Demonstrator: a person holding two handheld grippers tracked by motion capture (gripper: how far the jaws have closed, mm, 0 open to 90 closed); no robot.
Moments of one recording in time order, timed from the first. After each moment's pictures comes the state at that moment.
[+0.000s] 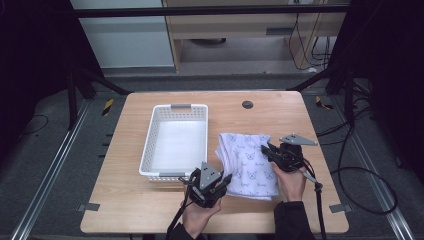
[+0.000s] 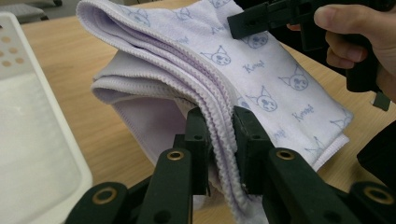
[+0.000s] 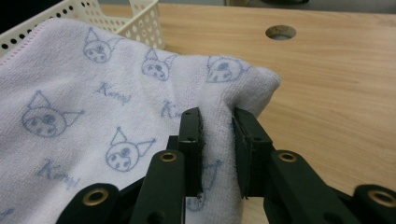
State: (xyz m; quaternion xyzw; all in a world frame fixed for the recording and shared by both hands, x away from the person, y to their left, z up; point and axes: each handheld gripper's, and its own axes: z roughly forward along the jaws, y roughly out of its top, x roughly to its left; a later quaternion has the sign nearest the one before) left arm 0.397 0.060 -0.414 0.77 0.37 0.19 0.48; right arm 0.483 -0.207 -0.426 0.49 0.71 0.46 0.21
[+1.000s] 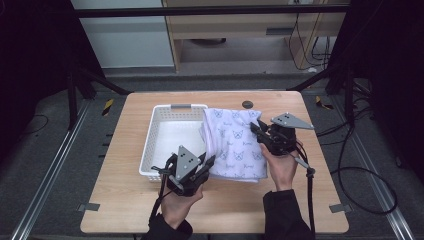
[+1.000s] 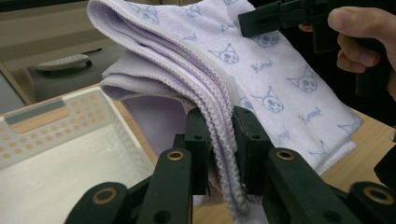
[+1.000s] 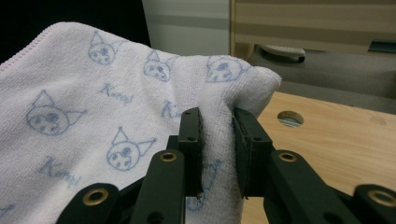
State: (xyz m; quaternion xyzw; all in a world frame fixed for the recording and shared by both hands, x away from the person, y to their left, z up) left arm 0.394 0.099 -0.348 0.75 0.35 0.26 0.50; right arm 0.483 -0.164 -0.347 0.45 0.68 0.51 0.27
